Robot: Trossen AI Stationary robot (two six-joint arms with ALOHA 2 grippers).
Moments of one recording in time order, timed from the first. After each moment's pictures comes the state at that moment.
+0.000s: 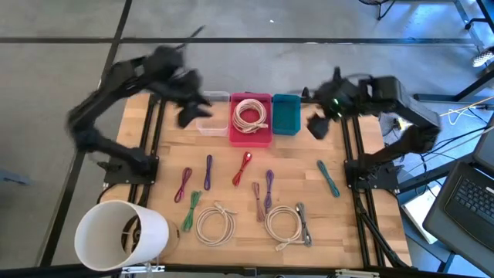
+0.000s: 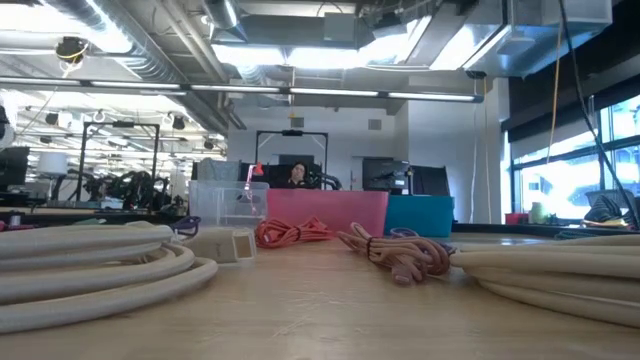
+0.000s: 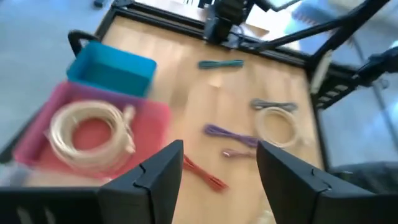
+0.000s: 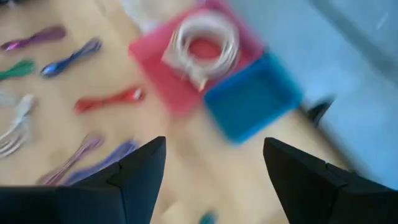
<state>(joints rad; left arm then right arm) 0.49 1.32 1.81 -1.21 0.43 0.03 -0.11 1.41 1.93 -1.57 0.27 0.45</state>
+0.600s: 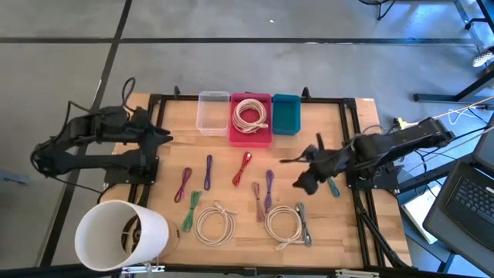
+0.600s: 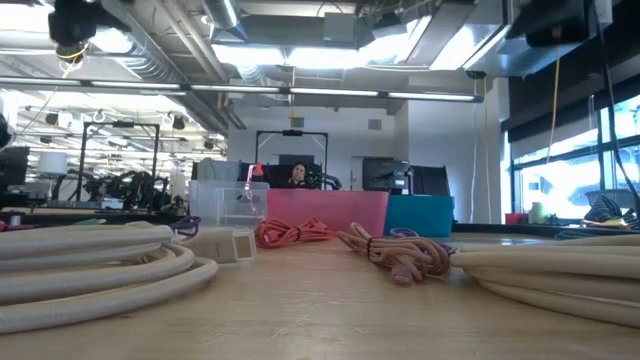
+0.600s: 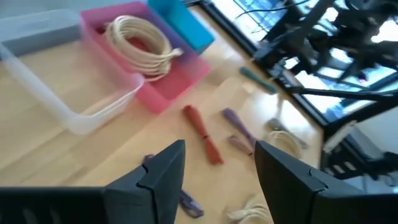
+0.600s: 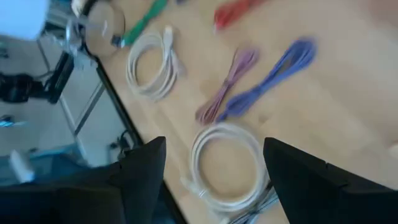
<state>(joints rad) 0.25 0.44 0.94 -1.00 -0.02 -0.64 0.34 1.15 1.08 -0.79 0.03 1.16</state>
